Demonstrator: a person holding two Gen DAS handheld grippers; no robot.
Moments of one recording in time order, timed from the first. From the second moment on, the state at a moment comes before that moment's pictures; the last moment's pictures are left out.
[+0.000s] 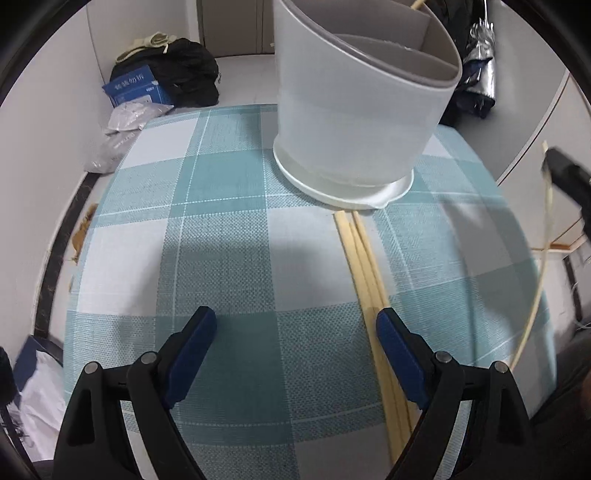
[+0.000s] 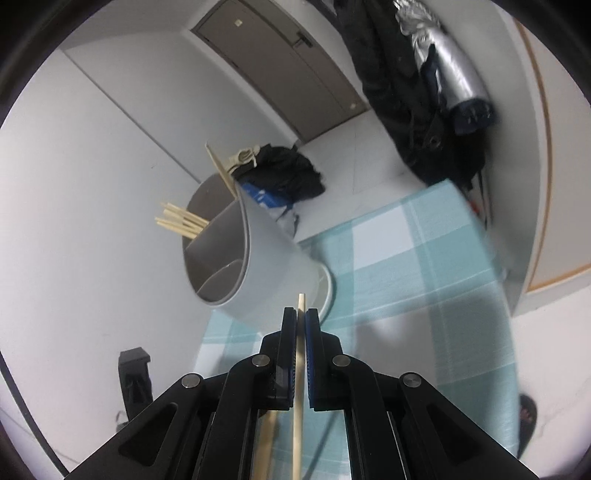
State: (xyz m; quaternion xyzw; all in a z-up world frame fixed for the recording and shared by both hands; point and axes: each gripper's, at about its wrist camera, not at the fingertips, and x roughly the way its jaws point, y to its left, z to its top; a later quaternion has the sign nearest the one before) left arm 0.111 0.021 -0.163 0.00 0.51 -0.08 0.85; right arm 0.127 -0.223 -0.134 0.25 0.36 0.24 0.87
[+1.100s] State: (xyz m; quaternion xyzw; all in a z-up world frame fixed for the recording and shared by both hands) left arm 0.155 -0.007 -0.165 0.02 0.56 -0.06 0.83; right arm 0.124 -0.270 -0.130 0.29 0.33 0.22 0.87
